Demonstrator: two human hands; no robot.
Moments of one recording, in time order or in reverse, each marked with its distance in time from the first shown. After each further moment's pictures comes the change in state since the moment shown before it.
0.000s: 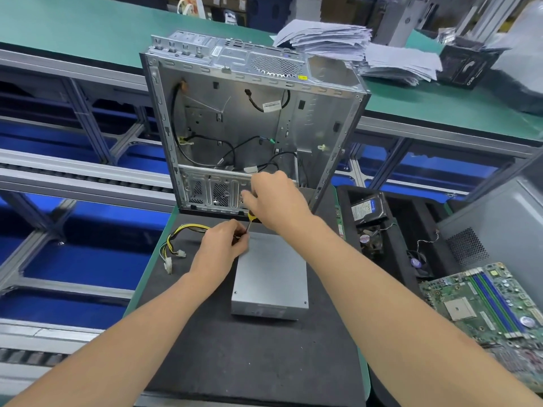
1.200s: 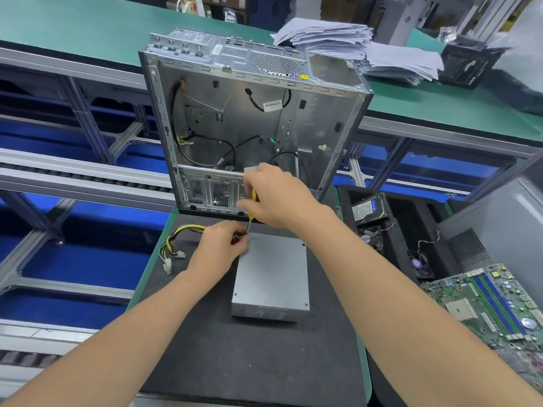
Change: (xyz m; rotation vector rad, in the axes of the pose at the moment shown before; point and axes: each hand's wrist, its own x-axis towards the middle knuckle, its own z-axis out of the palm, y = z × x) left_hand 0.007 -0.009 -0.001 -0.005 -0.019 0.036; right_hand 0.005 0.003 -0.017 -0.096 -0.104 -0.190
